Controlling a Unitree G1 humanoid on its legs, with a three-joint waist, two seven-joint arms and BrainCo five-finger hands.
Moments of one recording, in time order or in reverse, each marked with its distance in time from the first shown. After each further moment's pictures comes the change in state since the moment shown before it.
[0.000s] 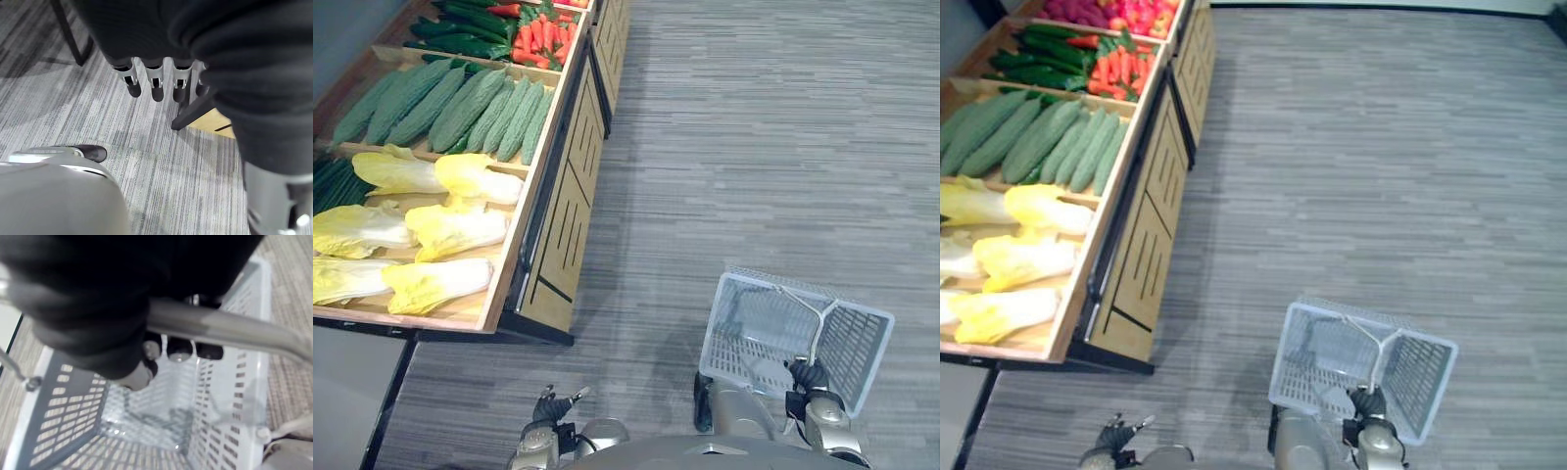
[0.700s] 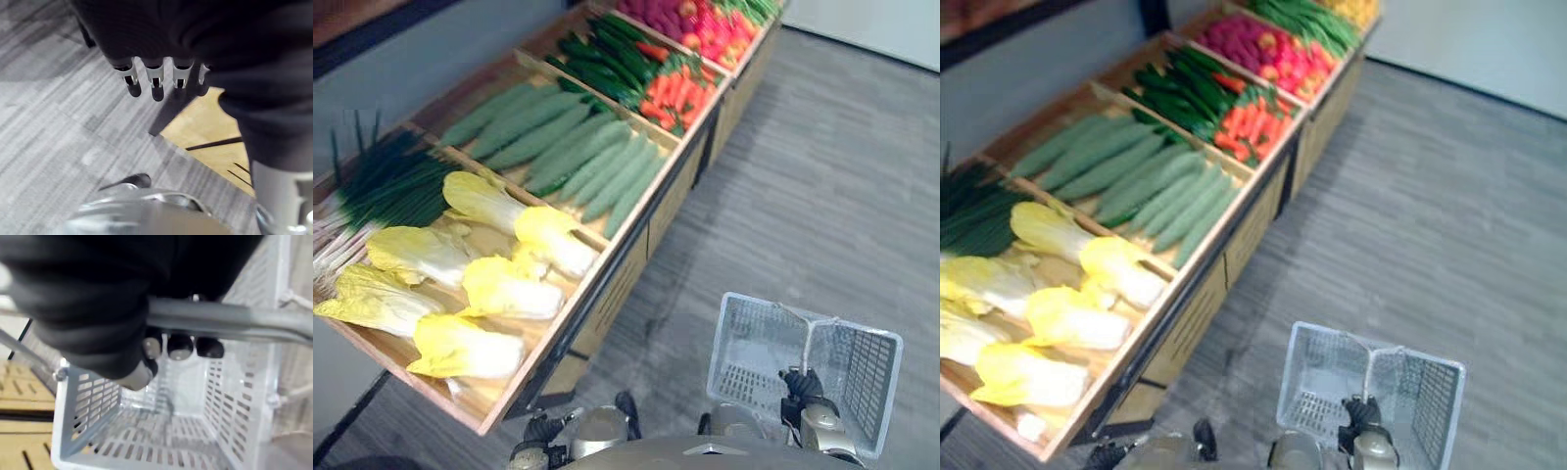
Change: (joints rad) left arm 0.004 0.054 -0.121 -0.023 -0.042 0.000 -0.002; right arm -0.019 -0.010 0.011 0.095 0.022 -0.020 -0.002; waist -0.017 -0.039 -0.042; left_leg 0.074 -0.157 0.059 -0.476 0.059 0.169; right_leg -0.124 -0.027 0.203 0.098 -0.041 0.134
